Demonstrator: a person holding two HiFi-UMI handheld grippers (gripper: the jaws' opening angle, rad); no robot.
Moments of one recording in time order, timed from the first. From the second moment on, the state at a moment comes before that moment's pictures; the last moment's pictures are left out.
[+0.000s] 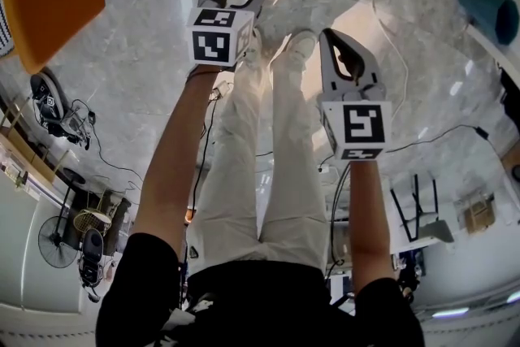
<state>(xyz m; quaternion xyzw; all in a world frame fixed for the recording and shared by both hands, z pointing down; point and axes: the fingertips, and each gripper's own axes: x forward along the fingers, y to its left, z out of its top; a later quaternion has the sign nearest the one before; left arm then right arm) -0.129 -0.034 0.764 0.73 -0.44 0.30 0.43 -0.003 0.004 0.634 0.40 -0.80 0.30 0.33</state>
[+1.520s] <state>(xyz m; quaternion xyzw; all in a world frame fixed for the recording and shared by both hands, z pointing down) -0.024 -0.041 0.762 0.78 -0.34 0.32 0.42 0.066 0.002 0.649 0.45 -0.77 0.30 0.33</state>
